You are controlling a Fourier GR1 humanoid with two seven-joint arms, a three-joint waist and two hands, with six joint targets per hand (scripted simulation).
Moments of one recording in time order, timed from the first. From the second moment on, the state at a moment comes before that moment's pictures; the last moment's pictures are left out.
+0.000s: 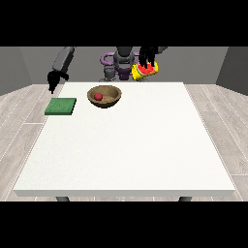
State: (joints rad) left arm -0.74 0.16 -0.38 -1.10 -1.31 0.12 0.13; right arm -0.26 -0.43 -0.31 -0.50 -0.22 0.41 -0.69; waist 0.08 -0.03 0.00
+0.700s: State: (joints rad) left arm -0.39 0.13 -0.03 -1.13 -0.59 0.30 -0.47; right arm -0.31 -0.40 -0.38 -0.59 -0.29 0.34 -0.74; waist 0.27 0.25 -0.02
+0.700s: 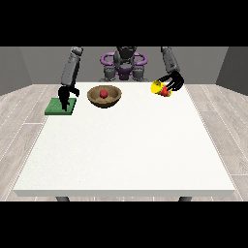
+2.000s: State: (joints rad) left arm -0.33 0.15 0.19 -0.82 -0.21 0.03 -0.63; right arm -0.36 -0.16 -0.23 -0.76 -0.30 0.18 -0.42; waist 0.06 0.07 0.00
